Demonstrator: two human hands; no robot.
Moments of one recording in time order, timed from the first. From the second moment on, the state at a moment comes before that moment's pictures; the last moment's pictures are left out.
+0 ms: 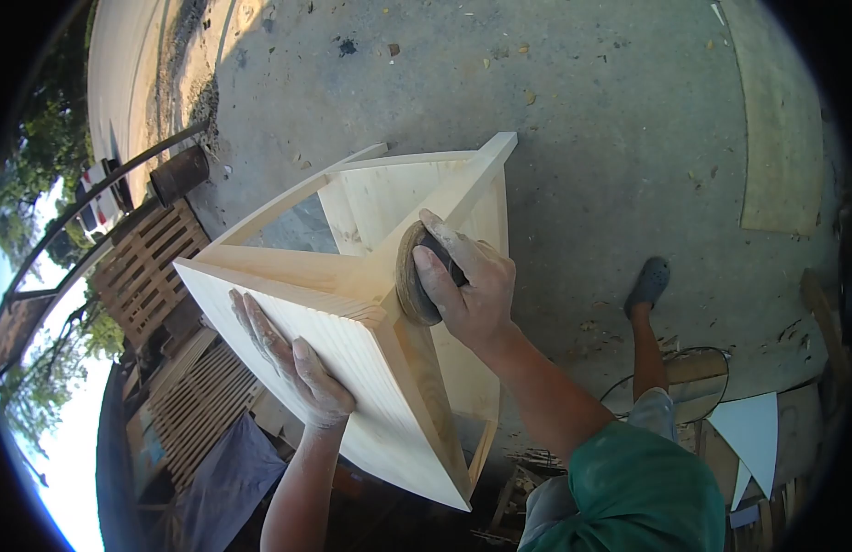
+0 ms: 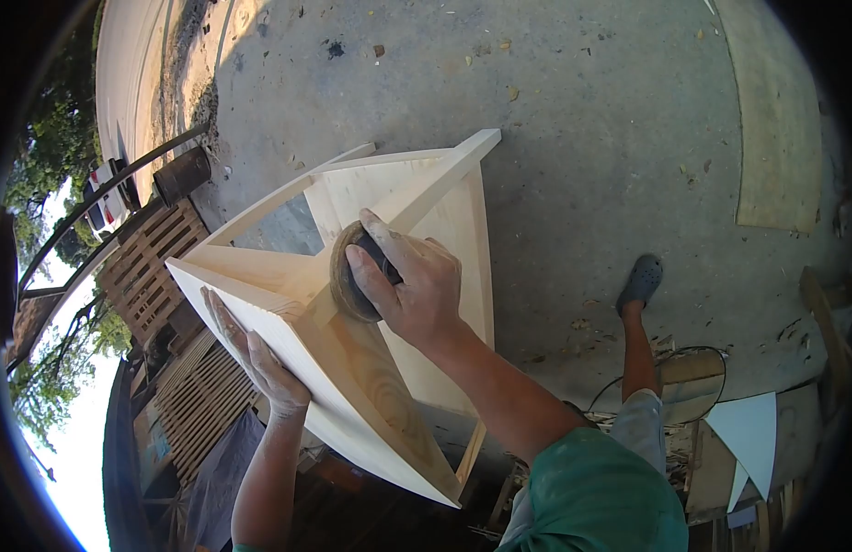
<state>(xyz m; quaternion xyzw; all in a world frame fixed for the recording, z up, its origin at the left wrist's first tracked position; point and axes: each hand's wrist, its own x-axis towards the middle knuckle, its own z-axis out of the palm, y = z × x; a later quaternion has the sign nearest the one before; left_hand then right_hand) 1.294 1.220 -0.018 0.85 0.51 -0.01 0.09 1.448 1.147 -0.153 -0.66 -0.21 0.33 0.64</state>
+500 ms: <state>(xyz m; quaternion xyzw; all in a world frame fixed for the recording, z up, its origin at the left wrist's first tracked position) 1.303 1.222 -0.007 0.84 0.54 -0.01 0.07 1.516 1.193 -0.149 -0.62 -0.39 0.54 0.42</state>
